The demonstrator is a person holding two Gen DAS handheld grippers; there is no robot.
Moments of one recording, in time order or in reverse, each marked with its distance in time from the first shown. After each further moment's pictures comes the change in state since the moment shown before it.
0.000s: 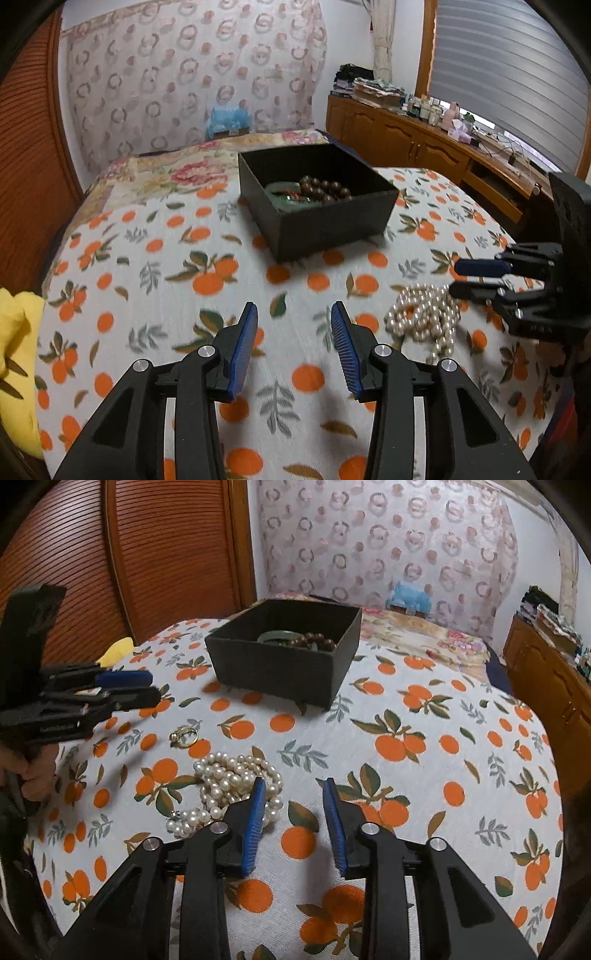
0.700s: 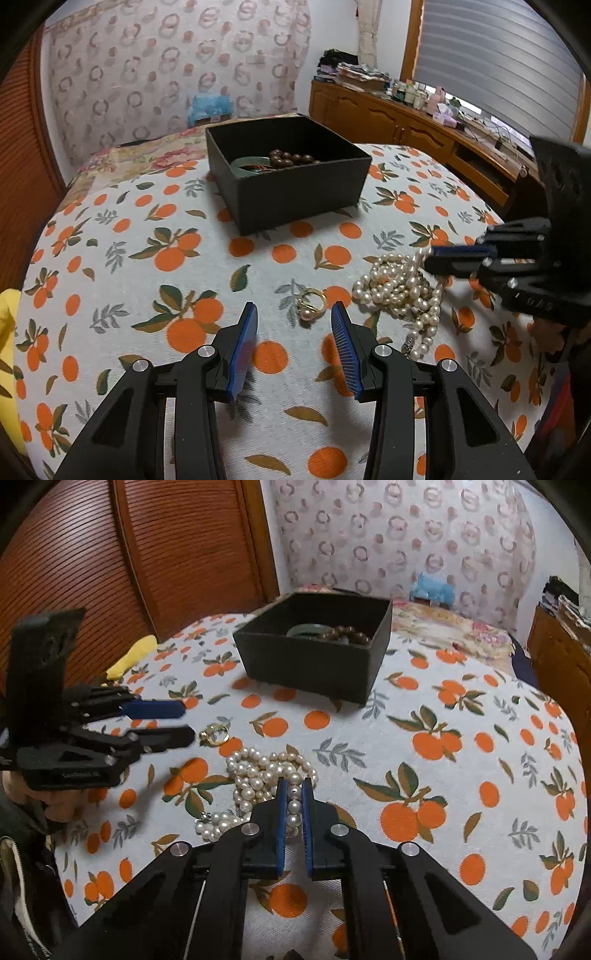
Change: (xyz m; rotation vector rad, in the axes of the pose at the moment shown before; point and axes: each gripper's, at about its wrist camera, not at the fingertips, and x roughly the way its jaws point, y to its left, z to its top) left arm 0.013 -0.019 -0.012 0.031 0.058 -0.057; right arm -0.001 0.009 0.007 0.000 -0.005 0.091
